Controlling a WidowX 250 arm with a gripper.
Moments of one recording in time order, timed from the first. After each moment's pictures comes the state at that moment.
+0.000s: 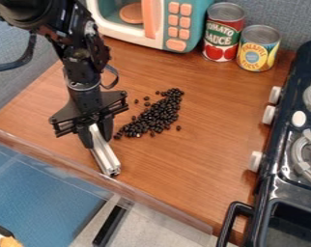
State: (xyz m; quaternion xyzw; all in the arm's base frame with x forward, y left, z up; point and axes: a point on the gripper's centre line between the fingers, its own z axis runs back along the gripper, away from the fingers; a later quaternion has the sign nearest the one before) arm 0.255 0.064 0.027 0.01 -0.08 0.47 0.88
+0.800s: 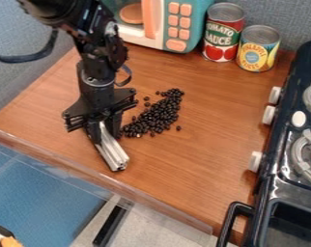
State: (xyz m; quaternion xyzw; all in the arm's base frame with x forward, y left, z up) arm 0.274 0.055 0.021 0.02 -0.08 0.49 0.87
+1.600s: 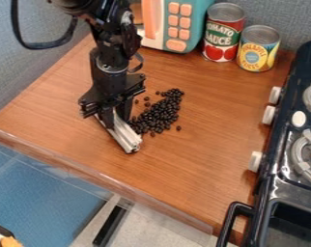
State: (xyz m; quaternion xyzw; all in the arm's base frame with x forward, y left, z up) arm 0.309 0.048 0.022 0.01 -0.10 0.51 0.85
